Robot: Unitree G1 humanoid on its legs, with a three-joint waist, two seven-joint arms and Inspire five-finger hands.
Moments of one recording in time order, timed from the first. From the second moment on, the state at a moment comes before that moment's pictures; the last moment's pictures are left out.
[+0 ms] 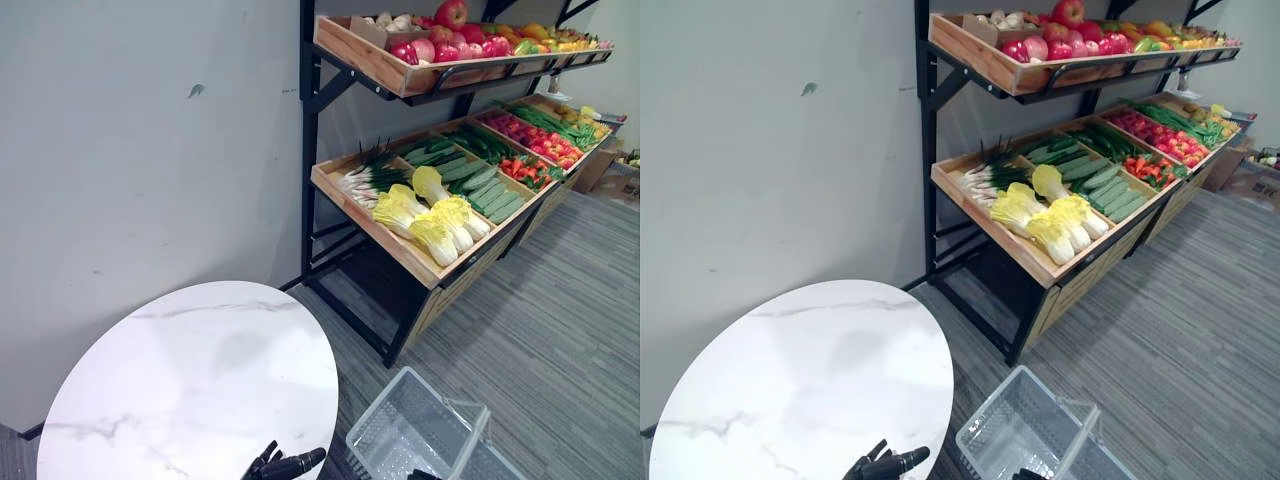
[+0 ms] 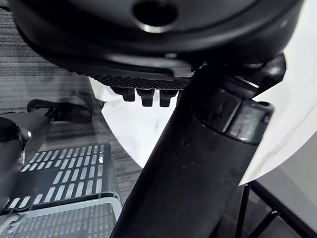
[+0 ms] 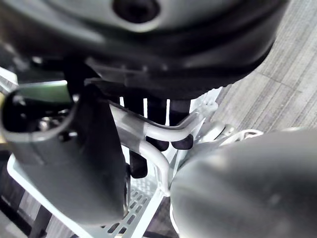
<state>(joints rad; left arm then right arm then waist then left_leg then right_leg) -0.01 -0.01 0.14 1.14 -0.56 -0.10 -0.19 0.03 -0.05 -0.29 1.06 0.08 0.05 0.14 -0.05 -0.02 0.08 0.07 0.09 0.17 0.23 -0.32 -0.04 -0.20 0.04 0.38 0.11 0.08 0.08</state>
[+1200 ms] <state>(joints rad) 0.08 0.03 0.33 1.18 -0.54 -0.11 -0.19 0.05 -0.12 -0.42 1.16 0.12 0.05 0.09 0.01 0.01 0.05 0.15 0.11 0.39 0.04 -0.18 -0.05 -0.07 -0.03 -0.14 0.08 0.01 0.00</state>
